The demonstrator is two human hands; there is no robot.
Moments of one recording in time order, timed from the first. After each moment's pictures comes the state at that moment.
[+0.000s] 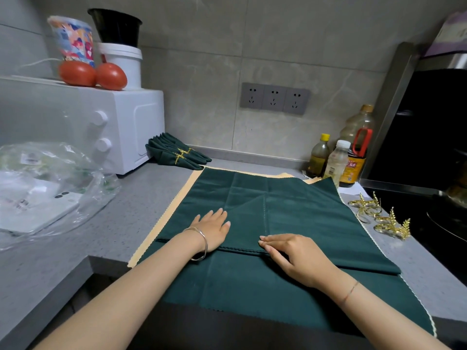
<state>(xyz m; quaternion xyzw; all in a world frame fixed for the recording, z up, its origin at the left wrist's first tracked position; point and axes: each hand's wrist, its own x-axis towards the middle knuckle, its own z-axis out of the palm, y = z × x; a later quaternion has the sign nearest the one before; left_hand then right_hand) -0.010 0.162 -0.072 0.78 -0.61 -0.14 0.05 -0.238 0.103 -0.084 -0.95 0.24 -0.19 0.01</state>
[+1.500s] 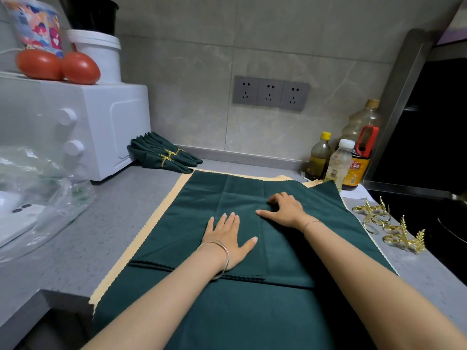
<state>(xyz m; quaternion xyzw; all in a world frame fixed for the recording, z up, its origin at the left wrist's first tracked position) -0.045 0.104 -0.086 0.78 -0.63 -0.08 0.02 -0.175 -0.068 -0.076 -0.86 0.48 -0.12 0.11</state>
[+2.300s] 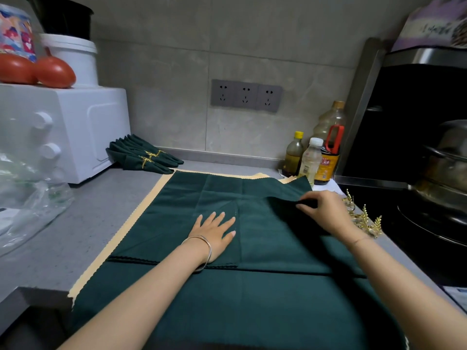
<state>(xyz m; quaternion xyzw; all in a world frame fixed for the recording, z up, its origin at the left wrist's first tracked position) -0.058 0.100 -0.087 0.74 -0.67 -0.07 0.00 -0.311 -0.022 -0.032 -0.82 0.49 -0.29 0.03</state>
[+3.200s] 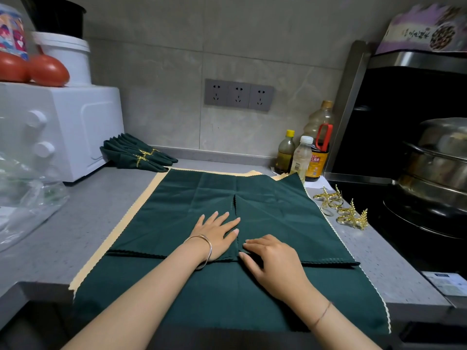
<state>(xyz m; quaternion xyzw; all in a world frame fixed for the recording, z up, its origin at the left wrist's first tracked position) -0.072 0.107 -0.092 0.72 -0.69 -0.08 0.04 -0.255 0.114 -0.101 -0.88 0.36 -0.30 -0.08</state>
